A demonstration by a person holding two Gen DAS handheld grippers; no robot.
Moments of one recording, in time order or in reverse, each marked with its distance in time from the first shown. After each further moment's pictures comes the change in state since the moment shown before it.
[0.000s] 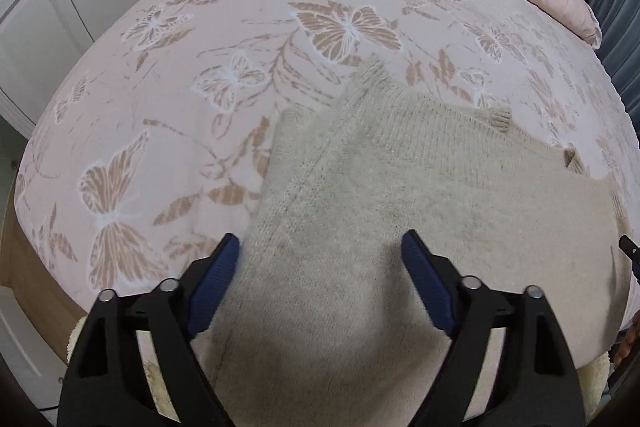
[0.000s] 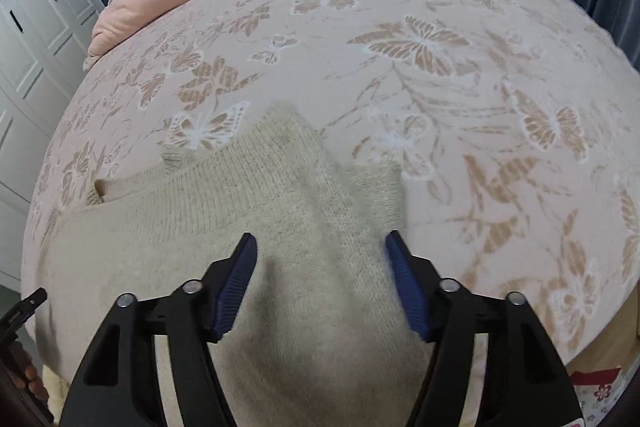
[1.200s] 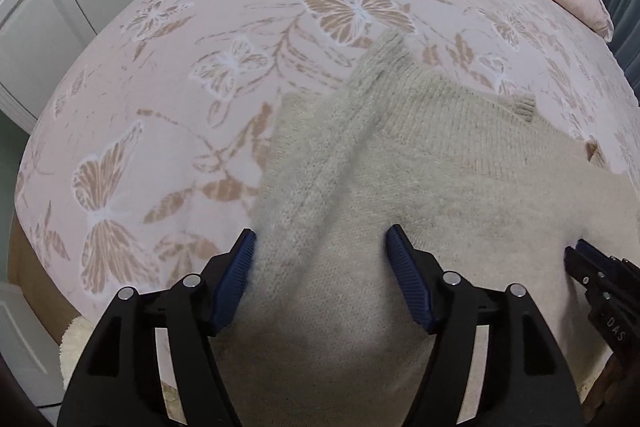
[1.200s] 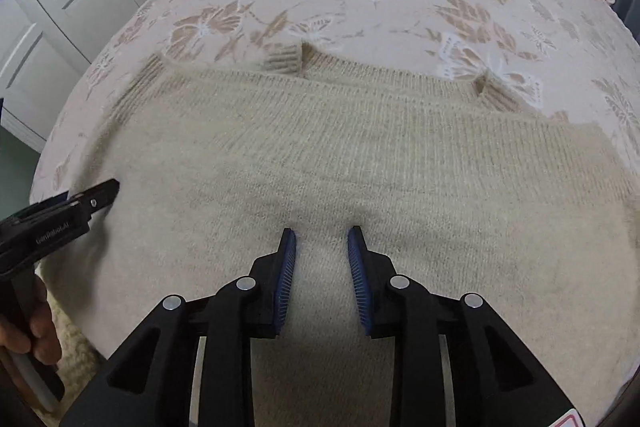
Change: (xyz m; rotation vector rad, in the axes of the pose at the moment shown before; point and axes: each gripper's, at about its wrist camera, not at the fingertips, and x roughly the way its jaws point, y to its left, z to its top) left arm 0.015 0.002 -0.005 -0.003 0.005 0.054; right arm 0.029 0.221 -0.069 -0.433 0.141 0.115
